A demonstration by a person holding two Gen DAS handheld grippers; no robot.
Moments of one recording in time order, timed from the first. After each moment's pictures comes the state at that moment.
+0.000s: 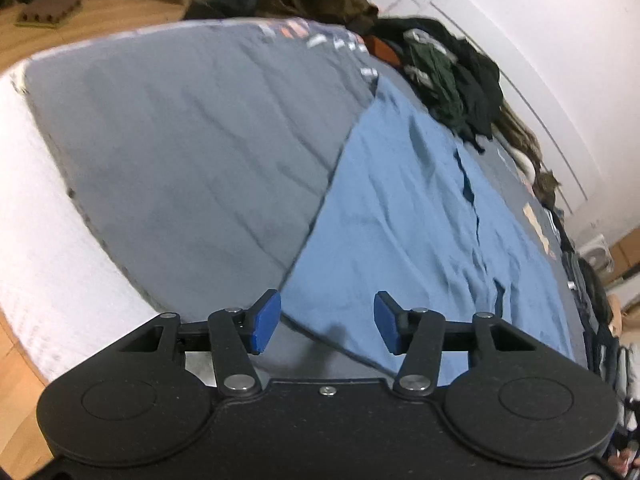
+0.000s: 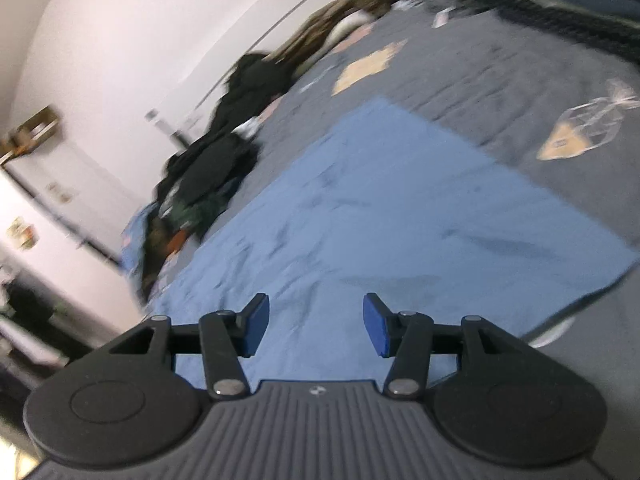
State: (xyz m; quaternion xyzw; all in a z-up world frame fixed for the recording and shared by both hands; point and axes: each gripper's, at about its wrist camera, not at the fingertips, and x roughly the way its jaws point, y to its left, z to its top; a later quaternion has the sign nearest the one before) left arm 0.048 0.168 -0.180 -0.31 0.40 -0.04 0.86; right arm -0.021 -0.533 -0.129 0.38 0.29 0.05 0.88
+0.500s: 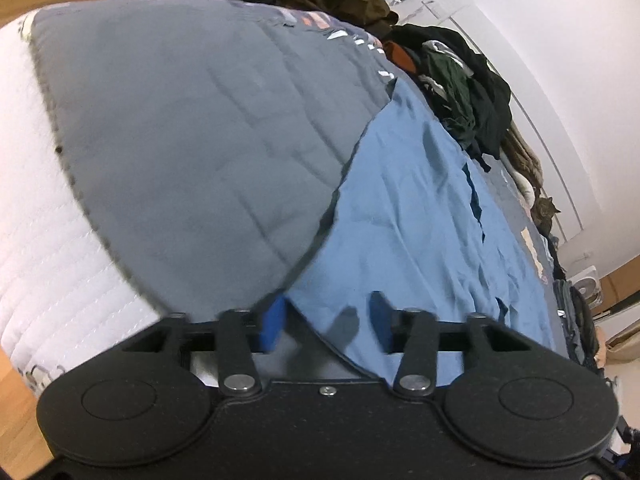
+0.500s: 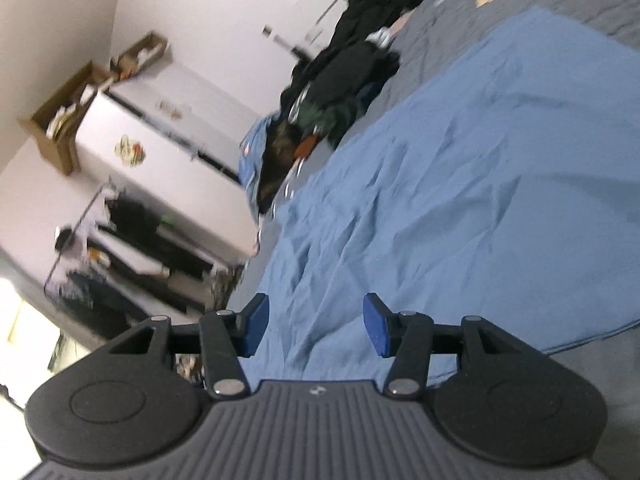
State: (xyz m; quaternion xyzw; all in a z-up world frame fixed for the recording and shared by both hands) left arm 0.060 0.165 -0.197 -0.35 0.38 -0.01 0.86; right arm 0.006 -0.441 -0.121 0.37 0.33 0.25 0.83
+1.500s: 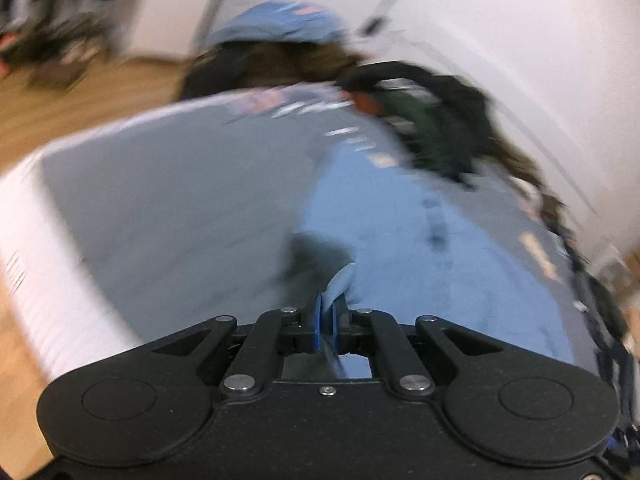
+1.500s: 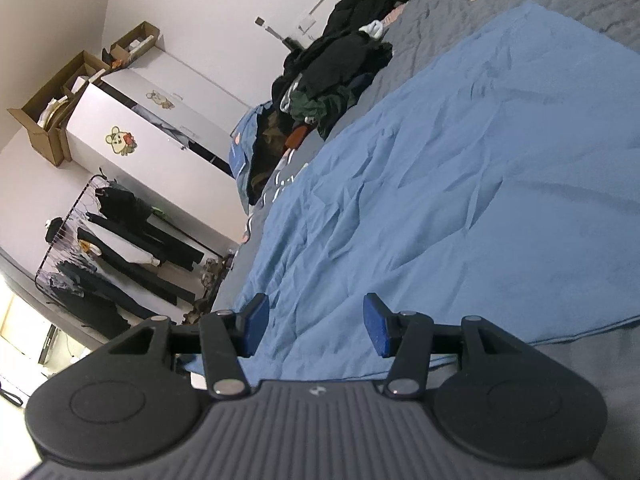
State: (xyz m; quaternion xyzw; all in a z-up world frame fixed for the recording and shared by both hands) left arm 0.038 0.098 -0.077 -0.24 0.31 -0.04 0.92; right arm -0.008 -0.460 -0.113 0.37 0.33 0.23 0.83
